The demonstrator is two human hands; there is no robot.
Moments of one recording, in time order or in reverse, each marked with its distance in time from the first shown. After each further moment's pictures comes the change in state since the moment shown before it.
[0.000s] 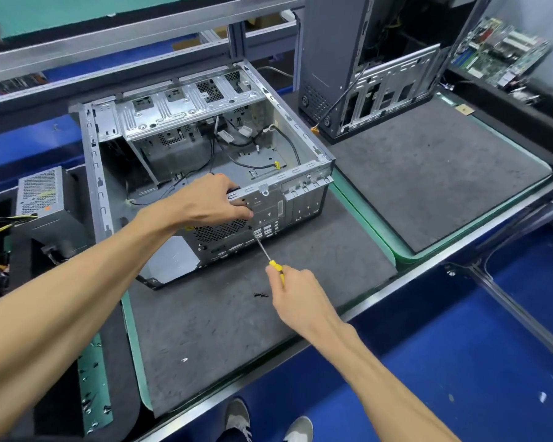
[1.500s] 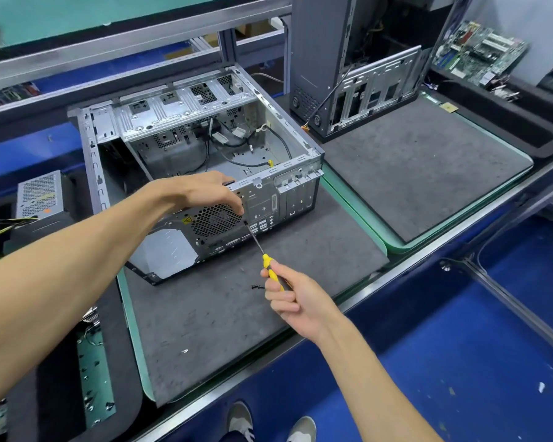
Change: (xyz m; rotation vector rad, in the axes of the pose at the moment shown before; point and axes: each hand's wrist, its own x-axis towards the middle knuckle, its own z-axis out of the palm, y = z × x) left_hand 0.004 -0.001 -0.012 -0.207 -0.276 -0.099; right_hand -0.010 0.013 0.006 1.607 -0.383 0.417
